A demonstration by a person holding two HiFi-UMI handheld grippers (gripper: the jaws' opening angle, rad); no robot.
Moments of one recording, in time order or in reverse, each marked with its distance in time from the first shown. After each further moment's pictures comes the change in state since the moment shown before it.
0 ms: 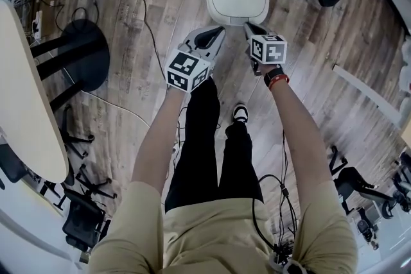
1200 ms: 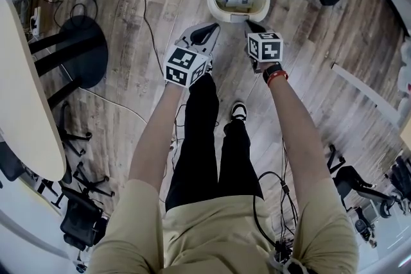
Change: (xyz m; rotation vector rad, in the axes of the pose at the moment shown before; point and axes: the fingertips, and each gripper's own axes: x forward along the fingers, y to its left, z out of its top) left arm -0.007 0.020 -0.019 0.003 0.059 0.062; right arm 0.008 0.000 -0.008 -0.075 0.026 -0.048
